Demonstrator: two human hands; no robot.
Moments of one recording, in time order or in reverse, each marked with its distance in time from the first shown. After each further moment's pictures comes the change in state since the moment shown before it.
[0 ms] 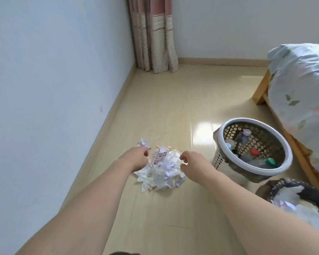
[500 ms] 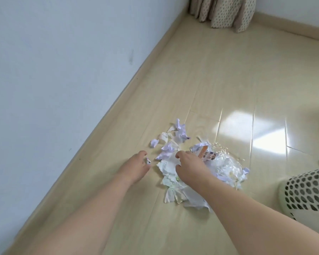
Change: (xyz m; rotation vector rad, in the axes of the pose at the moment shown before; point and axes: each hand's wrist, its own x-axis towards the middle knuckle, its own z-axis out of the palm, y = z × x) left_hand 0.153 -0.249 0.163 -0.347 0.015 -0.275; right_hand 0.237 -0.060 0.218 -0.278 -0.262 -0.146
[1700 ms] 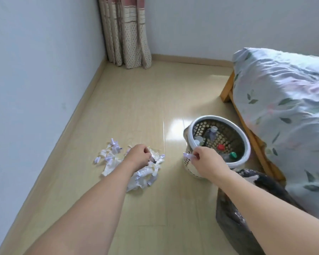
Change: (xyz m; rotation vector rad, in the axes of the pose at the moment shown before) left_hand -0.200 0.296 -0.013 -0.200 -0.104 0.242; right_hand -0.325 0.143 -0.159 0.143 0.443 0.332
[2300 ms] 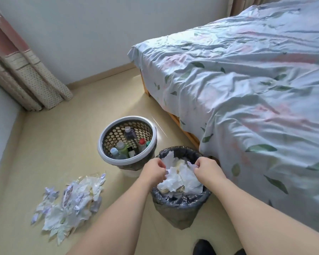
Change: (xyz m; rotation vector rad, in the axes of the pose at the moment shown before) left_hand -0.099 0.189 0.328 0.269 -0.302 0.161; right_hand -0.154 0.316 -0.032 0.419 0.097 0.590
